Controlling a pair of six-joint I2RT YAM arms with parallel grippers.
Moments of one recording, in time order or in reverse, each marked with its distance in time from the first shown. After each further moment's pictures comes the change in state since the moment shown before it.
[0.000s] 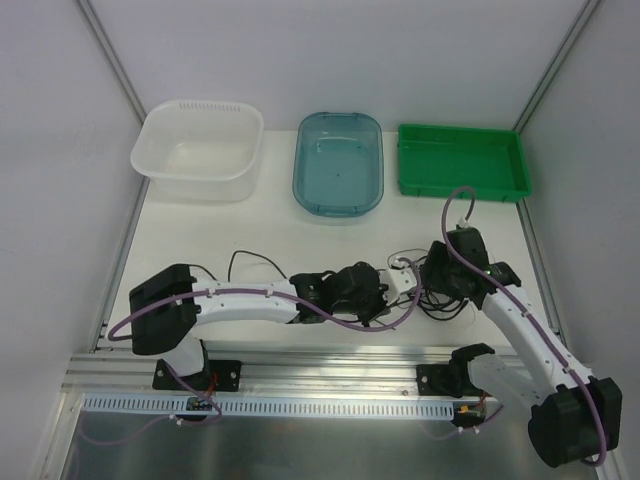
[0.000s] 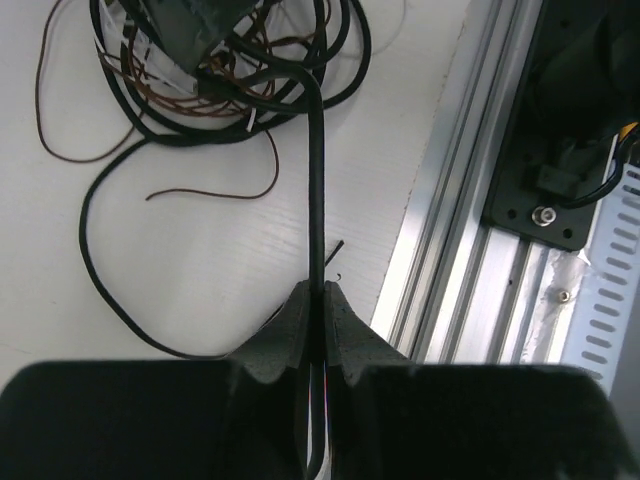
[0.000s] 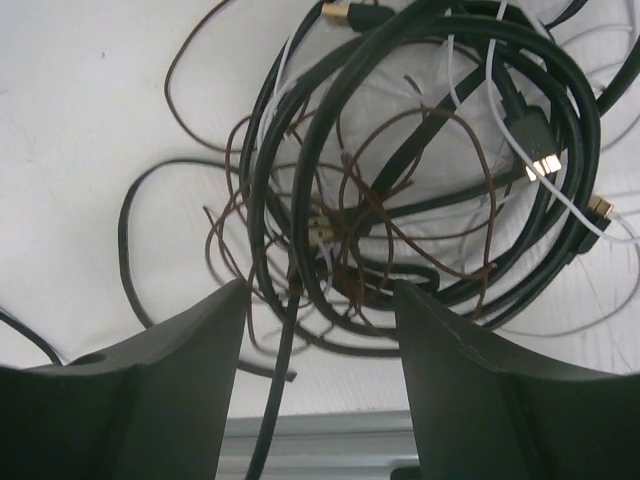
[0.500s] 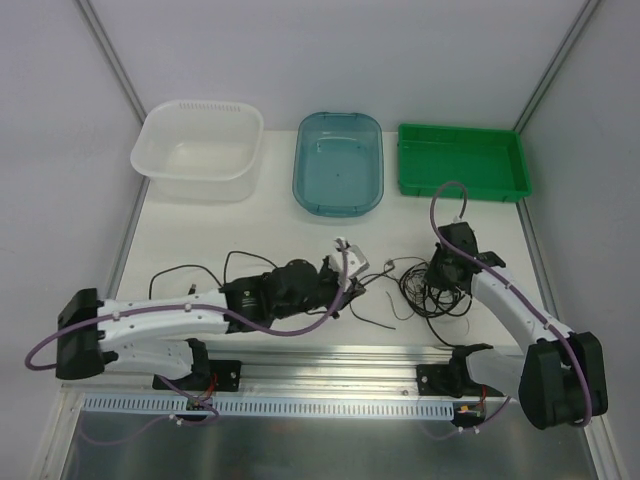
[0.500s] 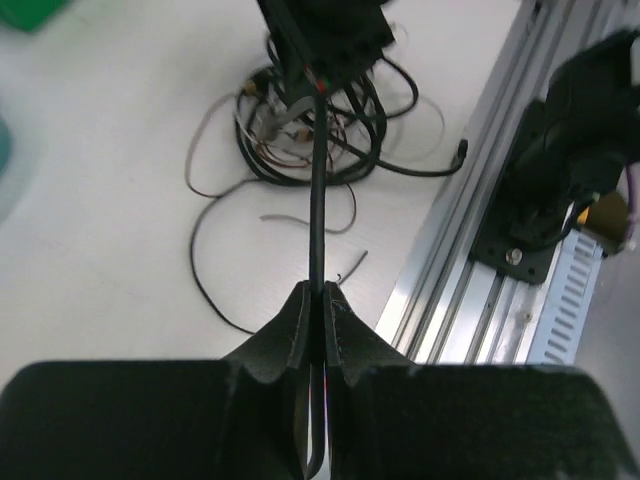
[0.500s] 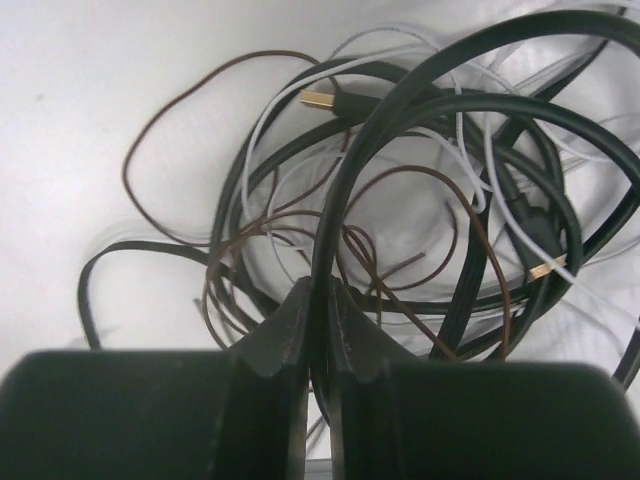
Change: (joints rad) left arm 0.001 -0.360 -0.161 0.009 -0.132 -0.061; right arm -0.015 0.220 -0.010 0.161 -0.007 0.013
